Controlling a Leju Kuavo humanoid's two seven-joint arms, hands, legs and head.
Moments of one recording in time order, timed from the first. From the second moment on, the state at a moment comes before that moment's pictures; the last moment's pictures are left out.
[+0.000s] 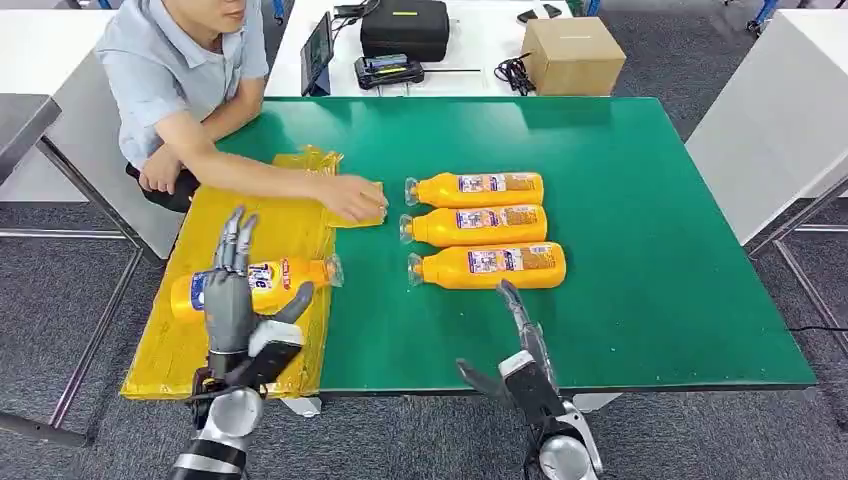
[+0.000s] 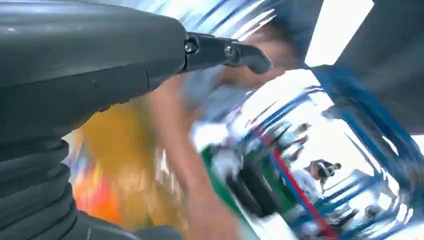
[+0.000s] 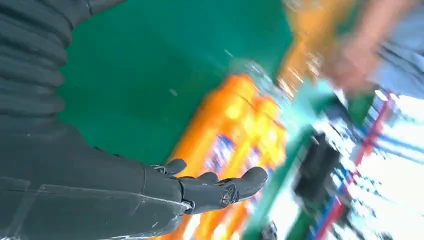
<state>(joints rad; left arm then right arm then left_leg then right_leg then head) -0.13 -0.24 -0.13 -1.33 -0.48 0.62 -0.51 0.07 0.09 0.22 -1.38 0.28 -0.12 -0.58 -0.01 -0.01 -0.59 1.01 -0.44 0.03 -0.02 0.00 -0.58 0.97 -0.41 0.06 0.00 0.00</state>
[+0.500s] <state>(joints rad) -0.02 -0.24 -0.26 -1.37 -0.14 0.41 -0.48 0.10 0.08 0.19 -1.47 0.60 -0.36 -0.43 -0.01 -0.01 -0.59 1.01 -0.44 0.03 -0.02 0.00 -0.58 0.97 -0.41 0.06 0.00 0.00</state>
